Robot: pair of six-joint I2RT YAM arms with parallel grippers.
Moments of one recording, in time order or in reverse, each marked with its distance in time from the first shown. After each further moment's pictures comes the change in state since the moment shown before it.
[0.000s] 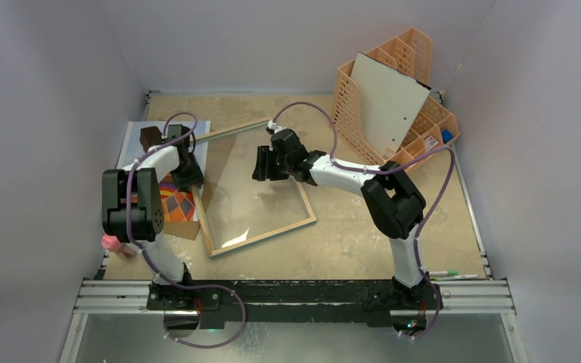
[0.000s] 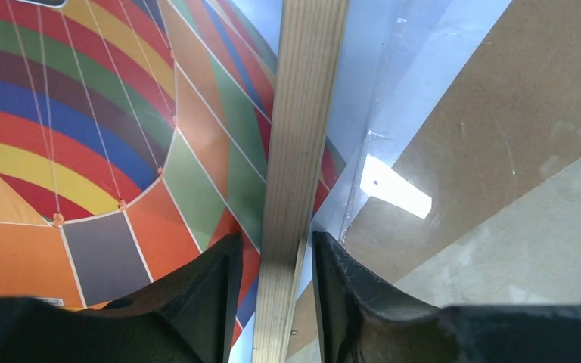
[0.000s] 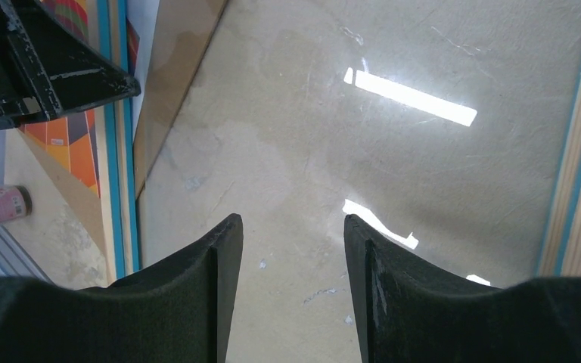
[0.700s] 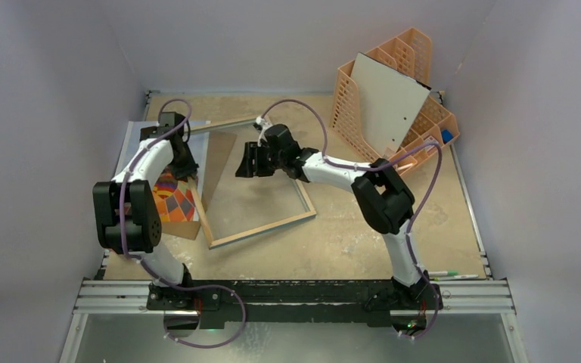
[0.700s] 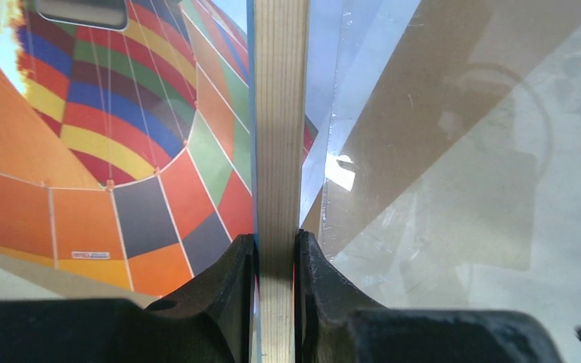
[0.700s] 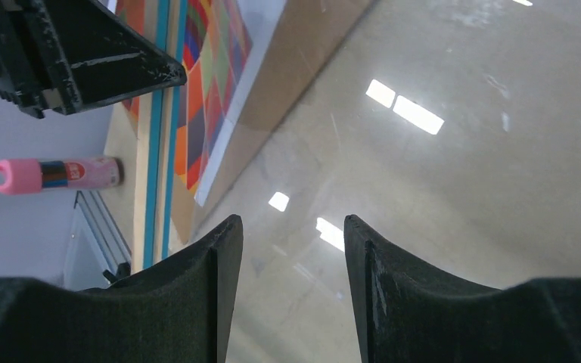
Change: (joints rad) left arm 0.000 -0.088 0.100 -0.132 0.025 0.021; right arm 0.006 0.069 0.085 0.095 -0.195 0.037
